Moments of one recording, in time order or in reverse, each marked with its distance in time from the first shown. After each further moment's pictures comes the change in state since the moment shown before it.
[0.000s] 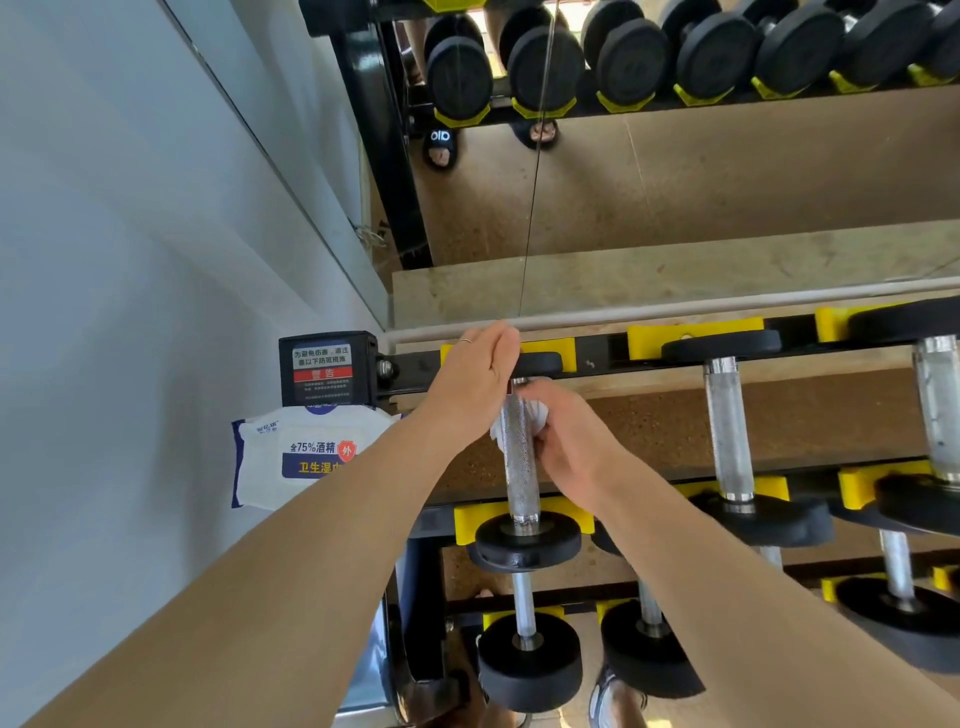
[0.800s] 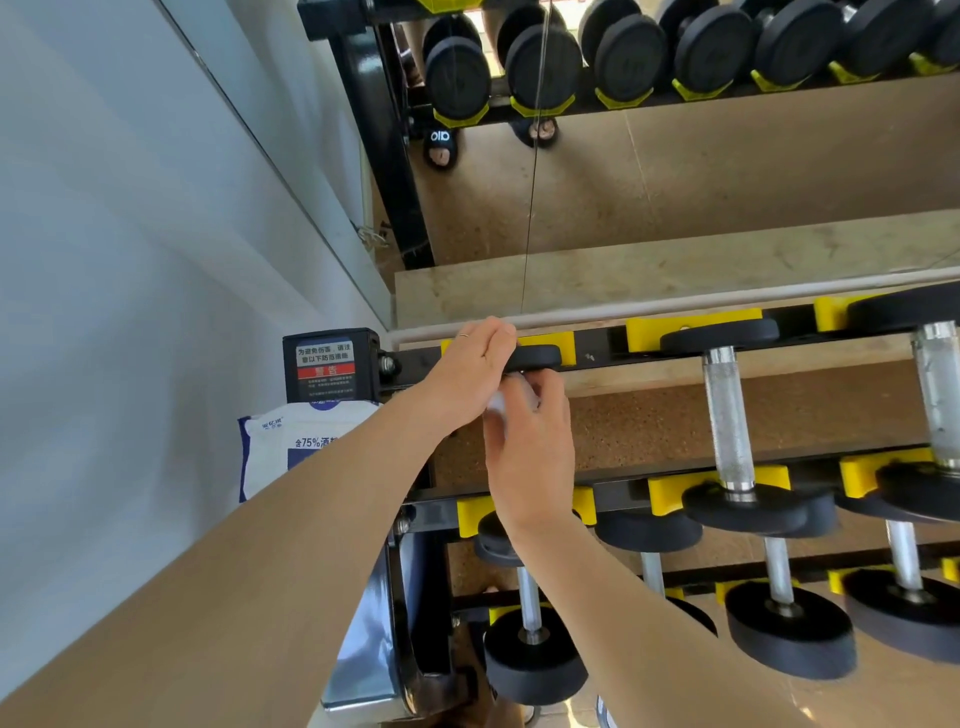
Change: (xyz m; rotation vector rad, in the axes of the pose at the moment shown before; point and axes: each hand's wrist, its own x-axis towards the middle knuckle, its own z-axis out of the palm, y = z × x) left_hand 0.004 0.006 -0.009 -0.017 -0.063 -0.043; right_hand -0.013 0.048 0.033 -0.962 0.563 -0.833
